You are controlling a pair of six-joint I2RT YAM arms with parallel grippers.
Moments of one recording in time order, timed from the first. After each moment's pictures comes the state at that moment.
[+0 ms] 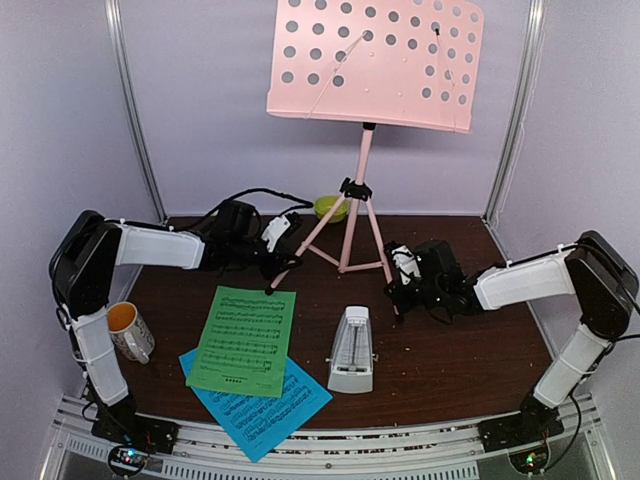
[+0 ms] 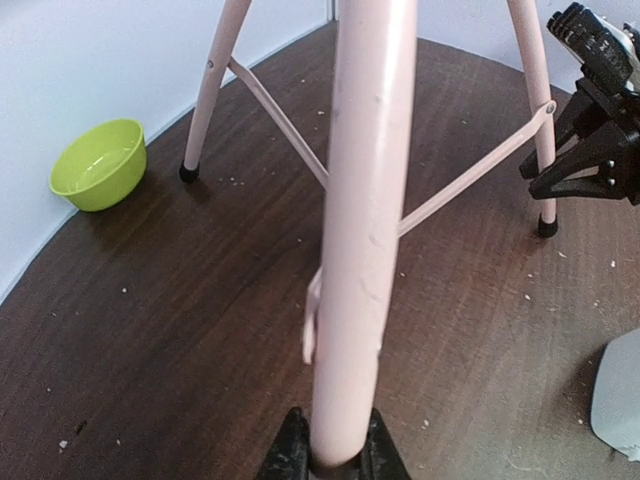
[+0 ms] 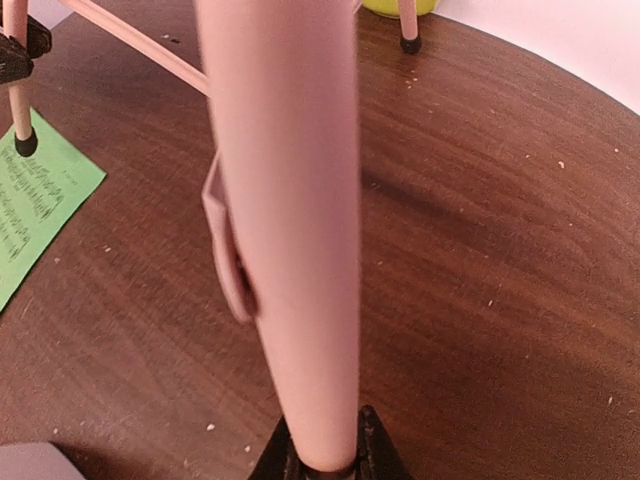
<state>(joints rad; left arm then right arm) -0.56 1.89 1.20 0.11 0.43 0.27 0.63 1.63 0.79 0.19 0.05 0.11</state>
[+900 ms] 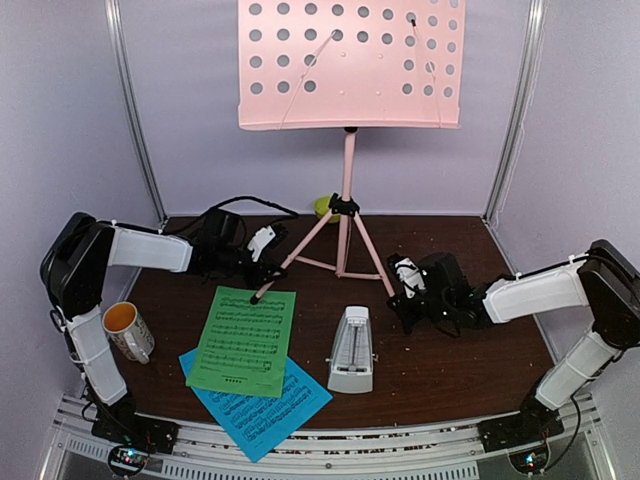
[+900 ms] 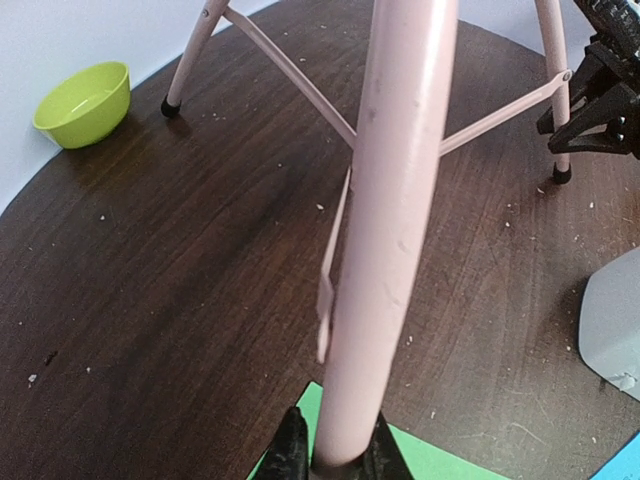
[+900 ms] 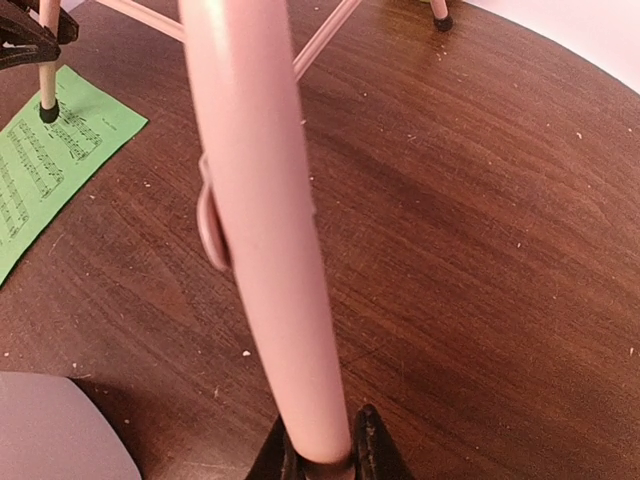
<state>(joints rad) -0.48 1.85 1.10 0.05 0.51 0.33 0.68 1.55 0.67 0.19 0.06 0.11</state>
